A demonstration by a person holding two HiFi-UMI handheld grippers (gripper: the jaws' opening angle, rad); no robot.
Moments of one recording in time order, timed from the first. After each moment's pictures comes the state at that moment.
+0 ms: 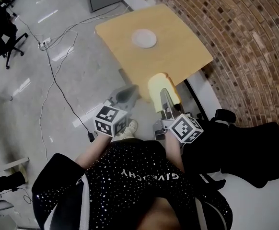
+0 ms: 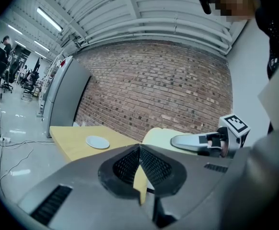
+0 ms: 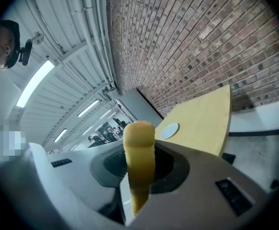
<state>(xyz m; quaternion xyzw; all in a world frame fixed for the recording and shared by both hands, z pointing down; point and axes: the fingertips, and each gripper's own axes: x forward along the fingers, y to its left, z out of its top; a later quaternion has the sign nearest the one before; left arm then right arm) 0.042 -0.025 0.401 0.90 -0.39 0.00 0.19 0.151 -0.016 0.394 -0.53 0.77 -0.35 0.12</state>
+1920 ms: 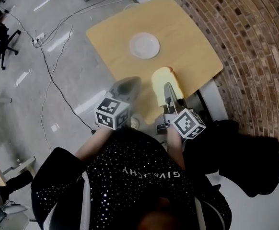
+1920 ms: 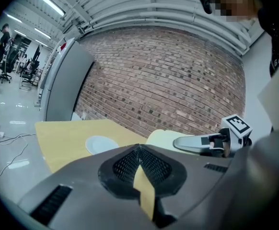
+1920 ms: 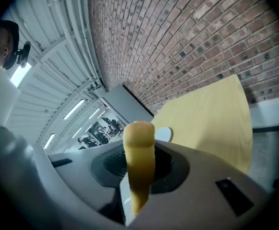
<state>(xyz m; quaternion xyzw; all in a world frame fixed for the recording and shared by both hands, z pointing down) 0.057 -0.212 0.443 0.89 -0.38 0.04 0.24 0.172 -0.193 0.439 -0.55 0.72 -0.40 0.11</state>
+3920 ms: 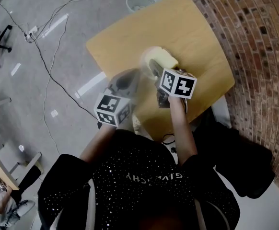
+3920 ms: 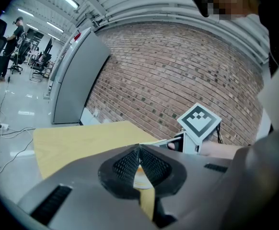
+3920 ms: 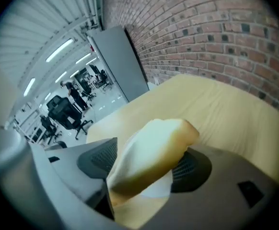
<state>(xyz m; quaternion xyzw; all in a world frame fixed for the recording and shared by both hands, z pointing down) -0.006 -0.394 0.488 0.86 -0.41 0.04 0.30 0.088 -0.440 0.550 -0.53 0.71 -0.40 -0.23</state>
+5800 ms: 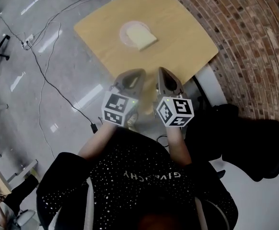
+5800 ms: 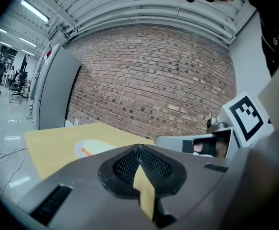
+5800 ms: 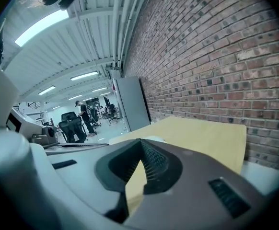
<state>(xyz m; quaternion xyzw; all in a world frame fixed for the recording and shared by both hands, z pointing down) 0.096 -0.197 0.446 0.92 -0.35 0.06 0.18 0.154 -0.200 0.444 -0.60 0.78 -0.19 -0.06</state>
